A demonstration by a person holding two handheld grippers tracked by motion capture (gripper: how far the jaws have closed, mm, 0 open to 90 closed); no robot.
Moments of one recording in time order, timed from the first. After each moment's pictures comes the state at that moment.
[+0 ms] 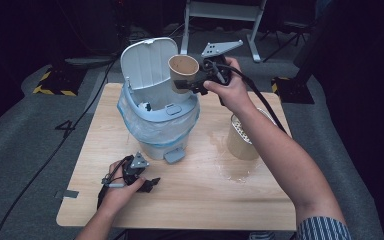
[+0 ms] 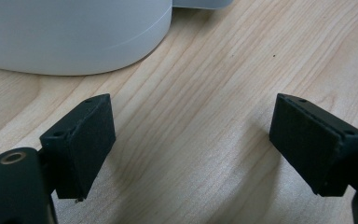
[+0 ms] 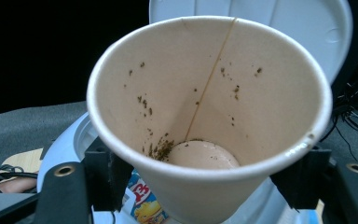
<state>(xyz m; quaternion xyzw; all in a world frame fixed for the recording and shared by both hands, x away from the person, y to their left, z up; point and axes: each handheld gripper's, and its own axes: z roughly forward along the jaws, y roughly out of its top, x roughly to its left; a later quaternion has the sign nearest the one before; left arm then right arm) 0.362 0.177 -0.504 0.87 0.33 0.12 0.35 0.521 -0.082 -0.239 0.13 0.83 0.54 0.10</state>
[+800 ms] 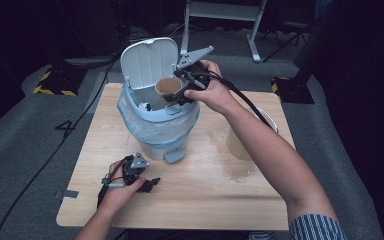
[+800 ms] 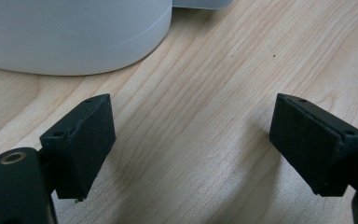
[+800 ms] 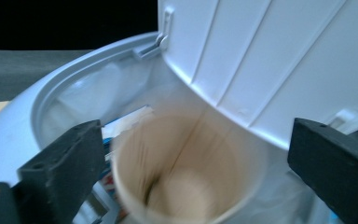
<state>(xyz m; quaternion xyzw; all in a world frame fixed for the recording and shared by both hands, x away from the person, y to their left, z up) 0.362 0.177 -0.504 0.87 0.33 0.12 0.35 0.523 -0.040 -0.259 0.09 0.88 0.45 0.14</state>
